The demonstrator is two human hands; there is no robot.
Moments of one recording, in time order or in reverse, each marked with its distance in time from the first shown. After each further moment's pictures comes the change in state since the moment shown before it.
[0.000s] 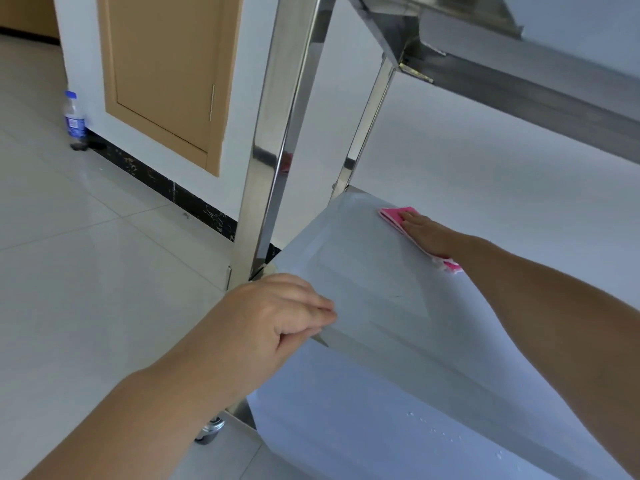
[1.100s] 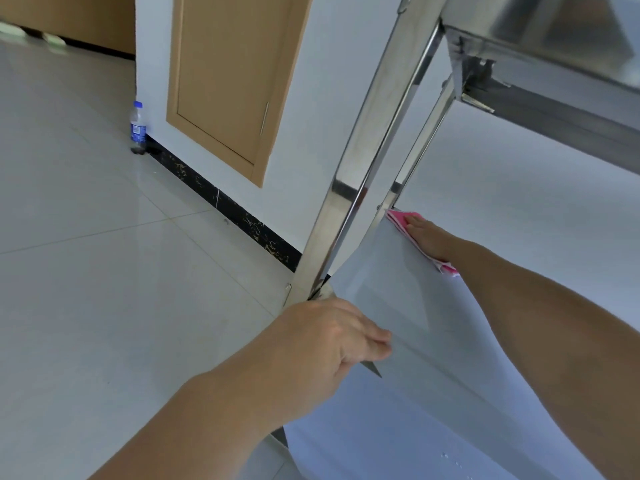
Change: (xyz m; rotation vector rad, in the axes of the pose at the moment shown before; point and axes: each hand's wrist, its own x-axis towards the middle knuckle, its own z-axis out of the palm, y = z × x) left_hand -0.002 -0.005 -0.007 -0.074 -0.102 -0.039; right_hand 0.061 -0.056 0.001 0.009 0.023 -0.076
